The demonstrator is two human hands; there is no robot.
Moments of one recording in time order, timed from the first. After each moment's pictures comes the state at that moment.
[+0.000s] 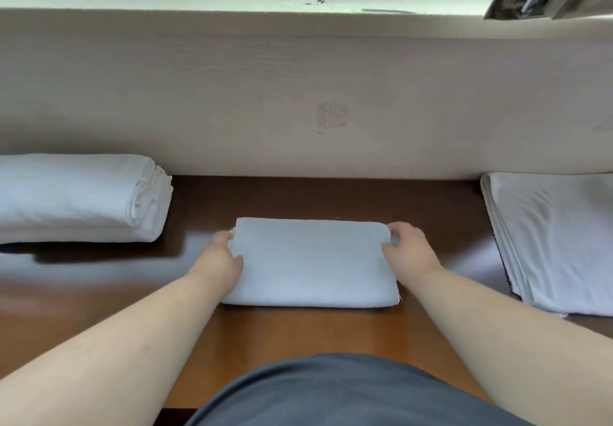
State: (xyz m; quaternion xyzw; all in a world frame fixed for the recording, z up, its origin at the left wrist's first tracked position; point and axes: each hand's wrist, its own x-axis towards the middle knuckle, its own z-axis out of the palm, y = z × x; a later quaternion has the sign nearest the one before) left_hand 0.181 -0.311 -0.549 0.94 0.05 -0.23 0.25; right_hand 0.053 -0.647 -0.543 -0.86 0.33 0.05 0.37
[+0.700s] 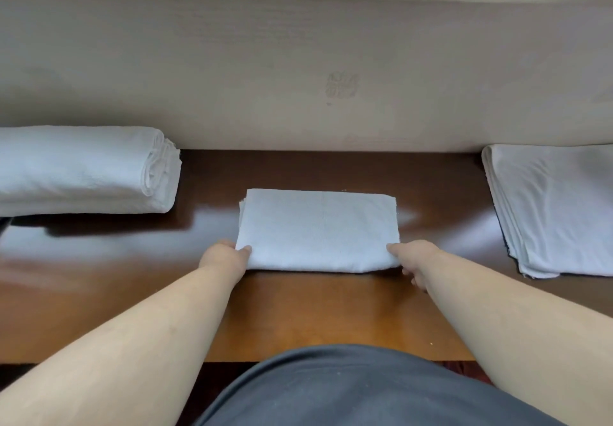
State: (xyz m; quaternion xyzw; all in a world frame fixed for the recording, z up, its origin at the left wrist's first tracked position) left_hand 0.144 -0.288 -0.559 0.91 0.16 -0.30 0.23; right_hand 0.016 -0.602 -0.527 -0.64 0.57 0.19 0.47
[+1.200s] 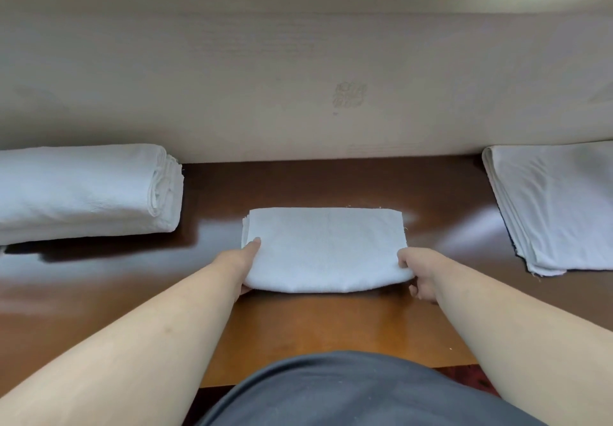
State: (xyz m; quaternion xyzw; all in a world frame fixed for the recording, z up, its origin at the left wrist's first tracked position) left_hand 0.172 -0.291 -0.552 0.70 0.33 -0.39 0.50; right_hand 0.022 -0.581 -0.525 -0.54 0.62 0.18 0.54
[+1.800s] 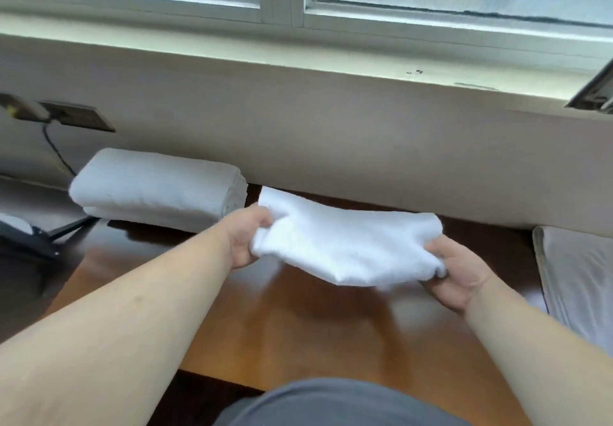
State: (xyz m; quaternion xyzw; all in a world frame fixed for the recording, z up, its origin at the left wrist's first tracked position) left_hand 0.203 -0.259 -0.395 0.65 0.21 -0.34 0.65; right_hand 0.078 -0.572 -0.404 -0.44 0.31 0.09 0.84
